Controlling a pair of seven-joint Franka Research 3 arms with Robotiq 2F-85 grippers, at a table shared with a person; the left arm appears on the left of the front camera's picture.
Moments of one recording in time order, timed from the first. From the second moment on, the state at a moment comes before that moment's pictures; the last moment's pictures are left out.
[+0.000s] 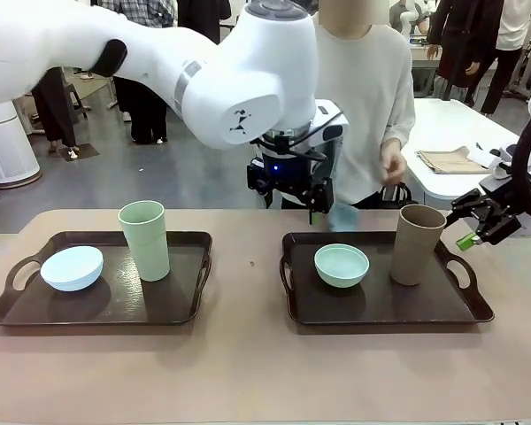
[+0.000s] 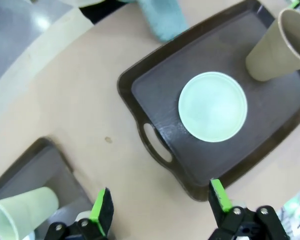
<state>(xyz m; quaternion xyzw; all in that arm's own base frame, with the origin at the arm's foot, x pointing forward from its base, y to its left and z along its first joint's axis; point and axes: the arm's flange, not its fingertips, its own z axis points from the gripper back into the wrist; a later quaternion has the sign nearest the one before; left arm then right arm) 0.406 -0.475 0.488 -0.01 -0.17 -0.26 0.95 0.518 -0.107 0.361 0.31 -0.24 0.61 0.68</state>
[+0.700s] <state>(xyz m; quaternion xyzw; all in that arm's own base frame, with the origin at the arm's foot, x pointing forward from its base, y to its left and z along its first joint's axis) 0.442 -0.501 0.423 -0.02 -0.15 -0.10 0.98 0.541 -0.078 0.332 0.33 -0.28 0.61 0.67</state>
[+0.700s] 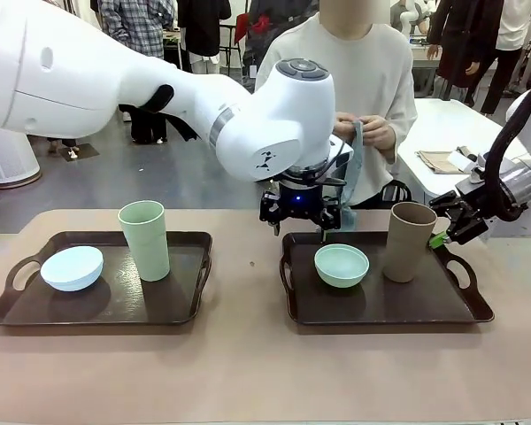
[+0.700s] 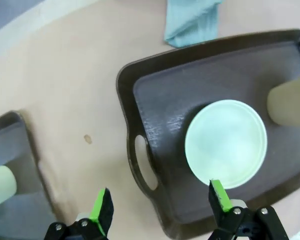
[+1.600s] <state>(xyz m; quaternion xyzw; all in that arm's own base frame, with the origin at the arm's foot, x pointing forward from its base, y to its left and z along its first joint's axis) 0.478 -0.510 0.400 -0.03 -0.09 -0.05 0.99 0.542 -0.040 0.320 0.36 -0.26 0.63 0.64</state>
